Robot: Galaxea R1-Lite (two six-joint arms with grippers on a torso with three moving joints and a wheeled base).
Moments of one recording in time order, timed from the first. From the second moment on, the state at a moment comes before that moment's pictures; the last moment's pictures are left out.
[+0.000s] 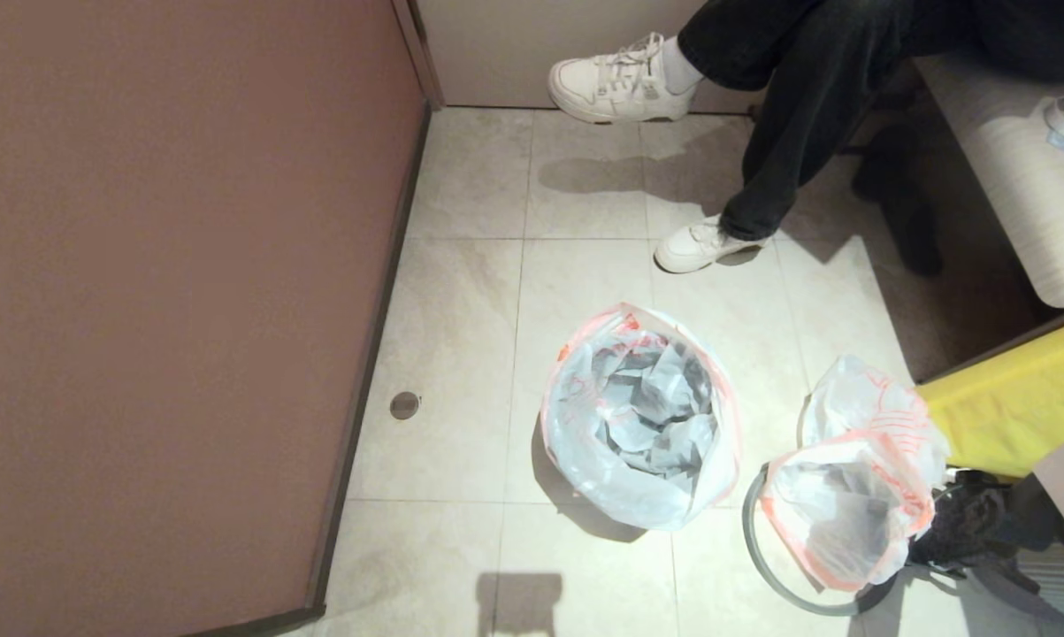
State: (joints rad) left arm 0.00 0.00 -0.11 0.28 -0.02 0.05; right arm -0.48 2.96 -1.72 -0.03 0.25 -0.11
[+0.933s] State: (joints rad) left arm 0.00 0.00 -0.11 0.28 -0.02 0.05; right arm -0.52 2.29 -1.28 0.27 0.21 -0.10
